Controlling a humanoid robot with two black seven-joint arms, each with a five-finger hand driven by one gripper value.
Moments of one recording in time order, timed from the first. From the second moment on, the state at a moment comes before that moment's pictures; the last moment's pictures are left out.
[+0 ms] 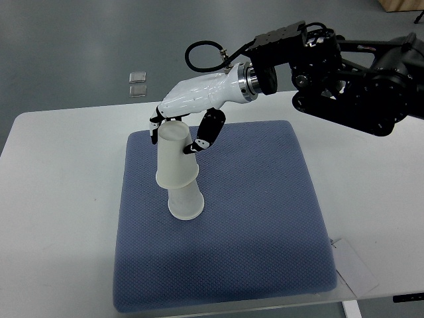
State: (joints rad) left arm -0.01 0.00 -0.05 -0.19 0.05 0.10 -0.04; right arm 1.42 -0.30 0.15 1.19 -1.53 0.38 0.37
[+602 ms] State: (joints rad) left arm -0.01 0.00 -0.05 -0.19 0.05 0.10 -0.04; right arm 1.38 -0.29 0.15 1.19 -1.55 0.35 0.36
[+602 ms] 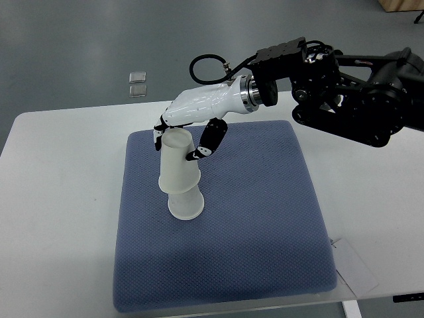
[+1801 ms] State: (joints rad) left arm -0.01 0.00 -0.05 -0.19 0.05 0.10 -0.04; right arm 1.18 -0.39 0.59 0.95 -1.22 0.37 0.14
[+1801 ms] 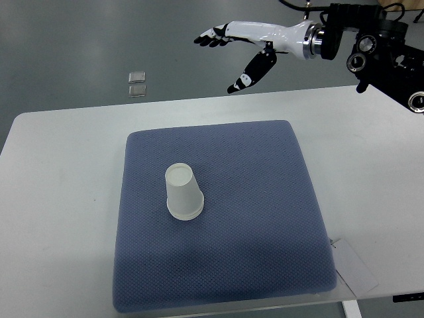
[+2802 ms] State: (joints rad) left arm -0.01 0.00 -0.05 -0.19 0.05 0.10 -0.04; right arm 0.71 -0.16 1.21 0.74 -0.86 0.03 -0.05
